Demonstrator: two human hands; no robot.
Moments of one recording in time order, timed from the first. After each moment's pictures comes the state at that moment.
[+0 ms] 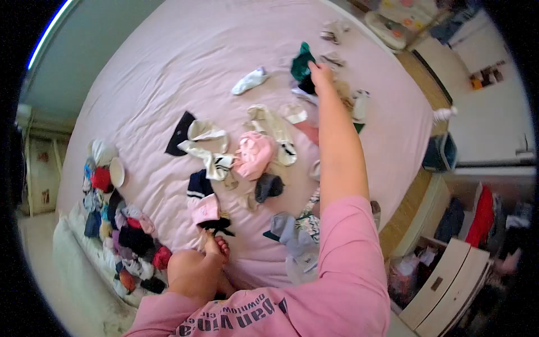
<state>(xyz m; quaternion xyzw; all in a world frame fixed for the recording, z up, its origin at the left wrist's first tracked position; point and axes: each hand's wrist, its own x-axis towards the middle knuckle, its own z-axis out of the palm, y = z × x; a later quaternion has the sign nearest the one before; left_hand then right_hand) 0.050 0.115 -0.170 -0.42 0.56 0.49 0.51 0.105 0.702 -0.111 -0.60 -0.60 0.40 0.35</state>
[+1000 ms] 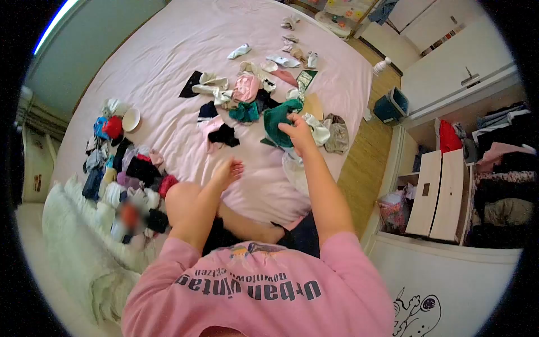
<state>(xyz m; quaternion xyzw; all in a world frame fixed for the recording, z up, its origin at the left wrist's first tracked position) 0.064 0.059 -0.135 0.07 0.46 0.46 0.75 0.255 0.198 0.060 -0.41 -0.50 0.68 0.36</state>
